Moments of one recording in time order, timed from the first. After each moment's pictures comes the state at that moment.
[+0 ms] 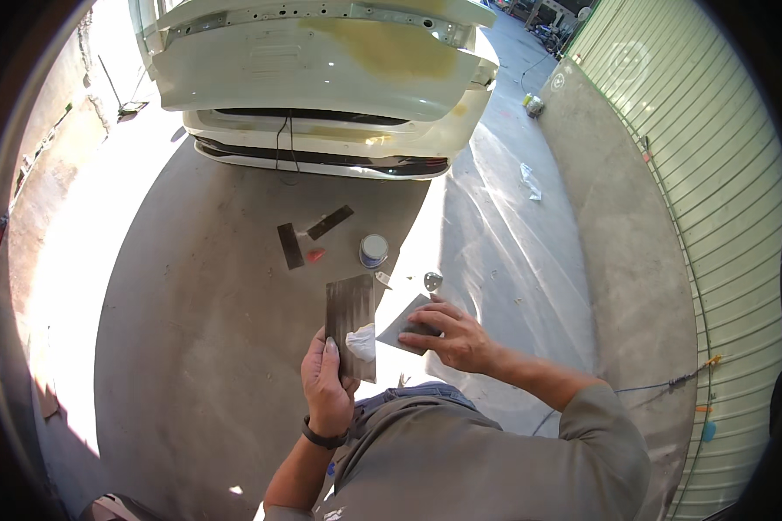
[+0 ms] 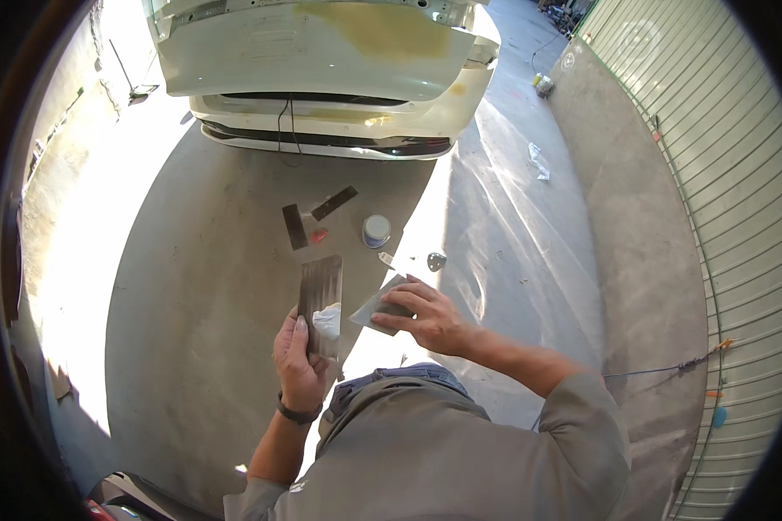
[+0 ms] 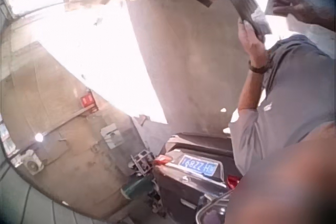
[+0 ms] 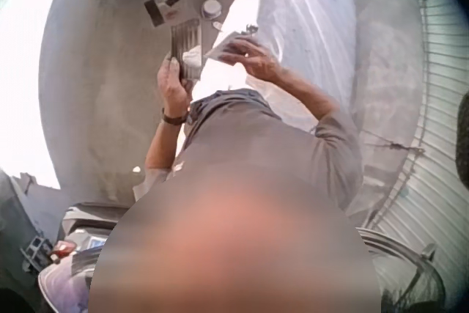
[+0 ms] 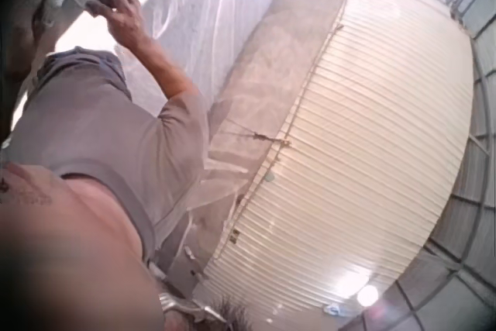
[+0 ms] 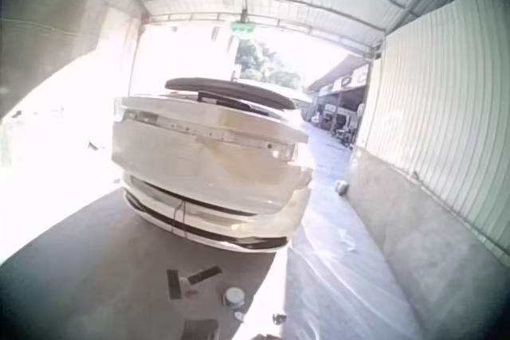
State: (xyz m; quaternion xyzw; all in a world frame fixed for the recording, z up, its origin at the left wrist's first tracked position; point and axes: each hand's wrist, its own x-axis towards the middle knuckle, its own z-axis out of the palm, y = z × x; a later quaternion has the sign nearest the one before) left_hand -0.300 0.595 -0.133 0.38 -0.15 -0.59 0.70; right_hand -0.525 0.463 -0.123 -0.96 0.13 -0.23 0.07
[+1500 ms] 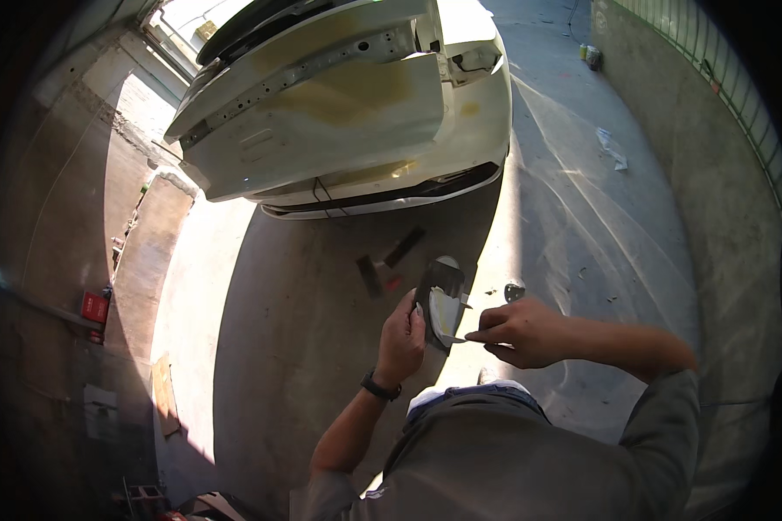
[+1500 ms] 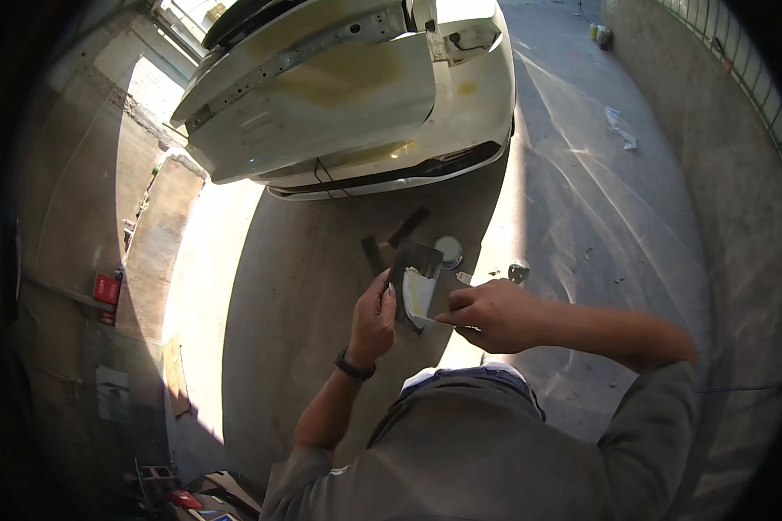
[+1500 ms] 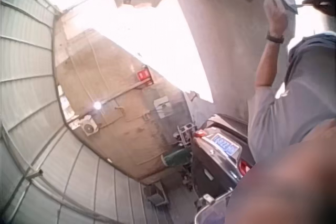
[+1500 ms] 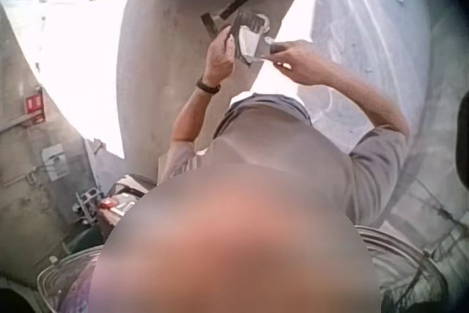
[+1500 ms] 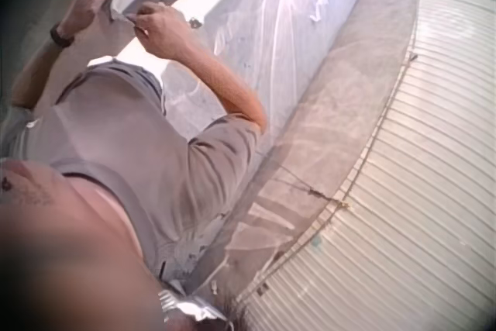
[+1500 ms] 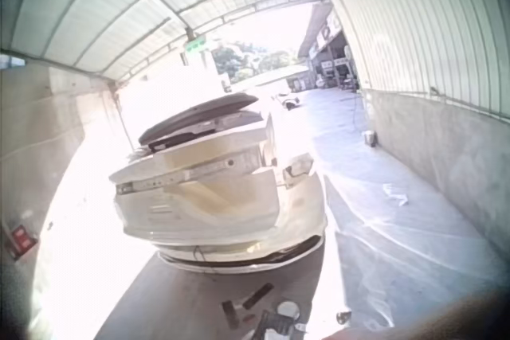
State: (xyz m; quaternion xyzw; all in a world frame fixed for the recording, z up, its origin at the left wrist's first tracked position) left_hand -0.456 0.368 -0.109 0.55 -0.58 -0.35 0.49; right_hand -0.696 0.276 -0.076 -0.94 0.08 -0.14 0.28
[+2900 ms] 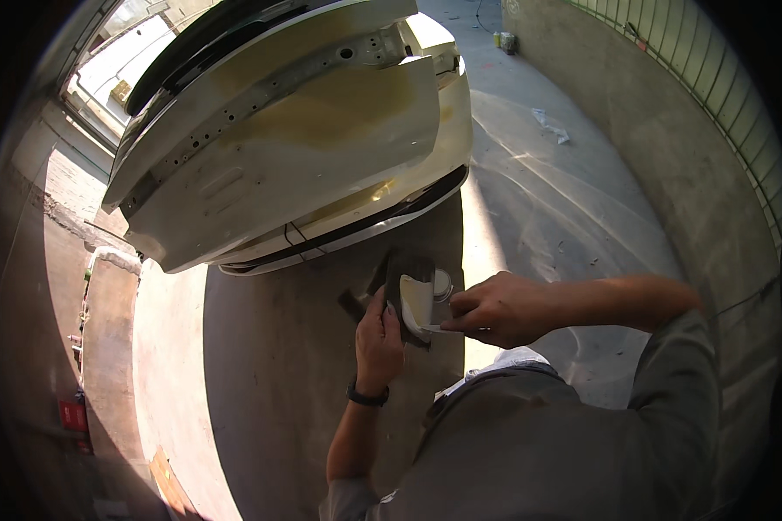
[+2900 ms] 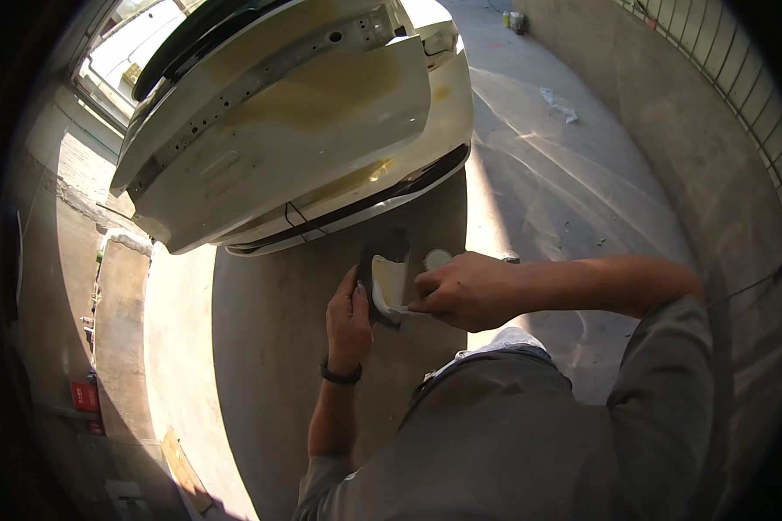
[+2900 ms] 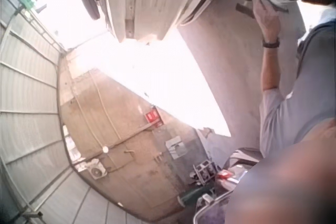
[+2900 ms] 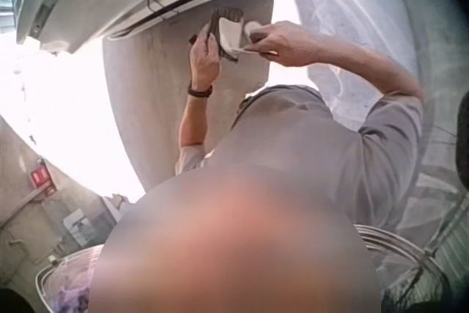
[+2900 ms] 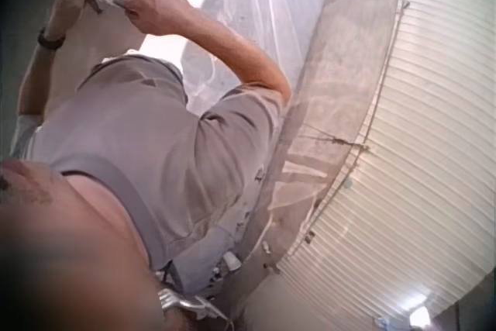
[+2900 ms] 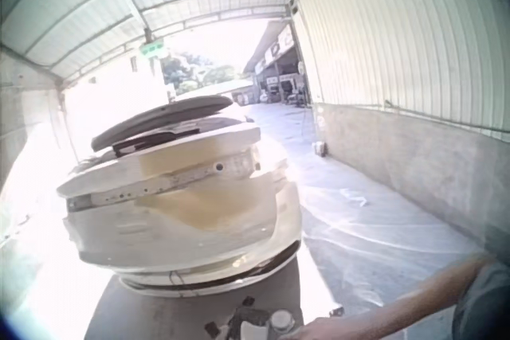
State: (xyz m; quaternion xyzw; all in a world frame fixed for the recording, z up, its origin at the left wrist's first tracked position) left_hand -0.255 0.297 -0.103 0.52 -0.63 -0.35 0.46; right_hand -0.502 0.237 -0.035 -0.95 0.19 -0.14 0.20
